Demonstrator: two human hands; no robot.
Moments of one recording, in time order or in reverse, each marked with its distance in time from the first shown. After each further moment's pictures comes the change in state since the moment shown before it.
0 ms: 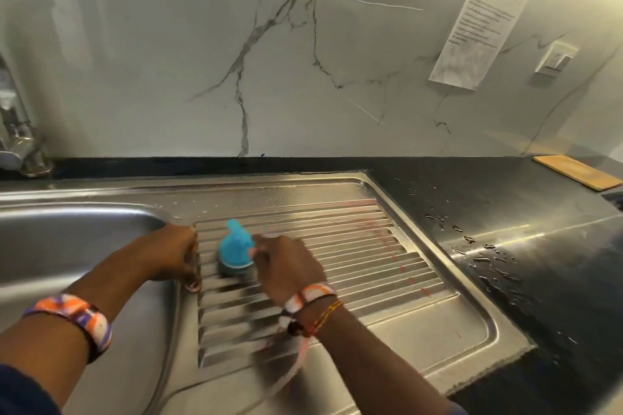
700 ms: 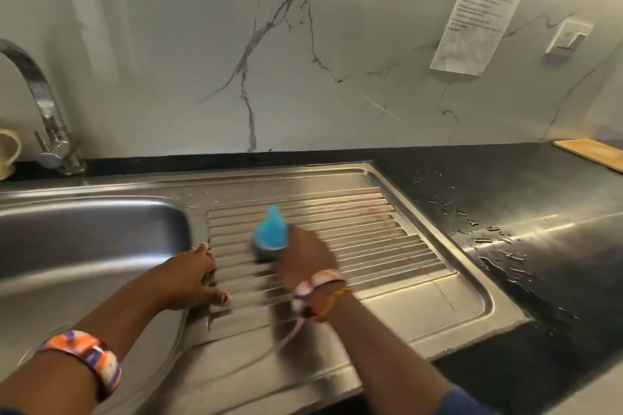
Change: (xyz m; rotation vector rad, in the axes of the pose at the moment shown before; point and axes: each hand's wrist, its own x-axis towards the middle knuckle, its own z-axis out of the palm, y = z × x) left_hand -0.064 0.037 0.030 0.086 -0.037 -0.003; right_hand -0.031 0.006 -0.012 0.066 0.030 0.159
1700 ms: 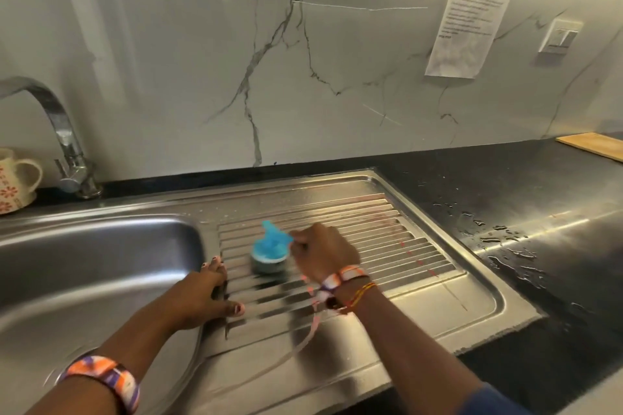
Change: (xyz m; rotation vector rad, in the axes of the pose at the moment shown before) left_hand -0.004 -0.008 0.012 -0.200 0.089 0.035; right_hand 0.020 0.014 -0.013 -0.021 0.066 -0.036
